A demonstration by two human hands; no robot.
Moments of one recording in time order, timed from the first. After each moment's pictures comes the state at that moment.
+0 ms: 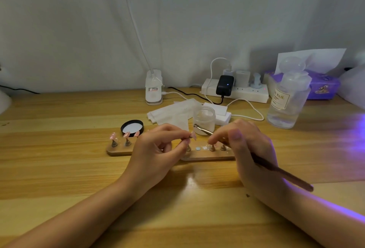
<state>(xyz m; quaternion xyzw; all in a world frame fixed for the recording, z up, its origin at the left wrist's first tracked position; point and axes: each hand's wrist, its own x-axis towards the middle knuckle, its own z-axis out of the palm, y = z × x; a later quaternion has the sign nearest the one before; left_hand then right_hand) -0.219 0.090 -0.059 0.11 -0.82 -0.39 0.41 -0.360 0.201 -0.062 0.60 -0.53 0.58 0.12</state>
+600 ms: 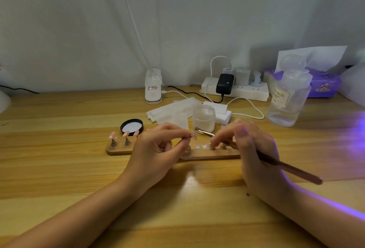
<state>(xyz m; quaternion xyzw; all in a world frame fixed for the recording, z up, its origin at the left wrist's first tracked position) -0.220 0.089 -0.059 0.11 -0.82 -0.39 0.40 -0.360 0.203 -0.062 0.59 -0.52 0.61 0.07</state>
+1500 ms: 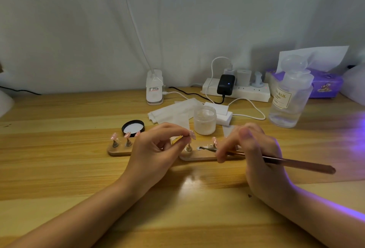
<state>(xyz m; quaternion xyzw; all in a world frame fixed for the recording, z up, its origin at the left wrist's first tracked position) -0.219 0.091 -0.055 0.11 -0.82 -0.38 0.42 -0.359 0.208 -0.064 0.58 -0.54 0.62 0.05</state>
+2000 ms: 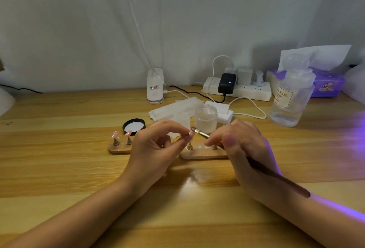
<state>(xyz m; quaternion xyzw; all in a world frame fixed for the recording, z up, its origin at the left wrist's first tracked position) -0.218 0.092 -0.054 0.11 -0.80 -0.40 0.42 -0.359 0.203 -0.064 0.63 -0.54 0.54 0.14</state>
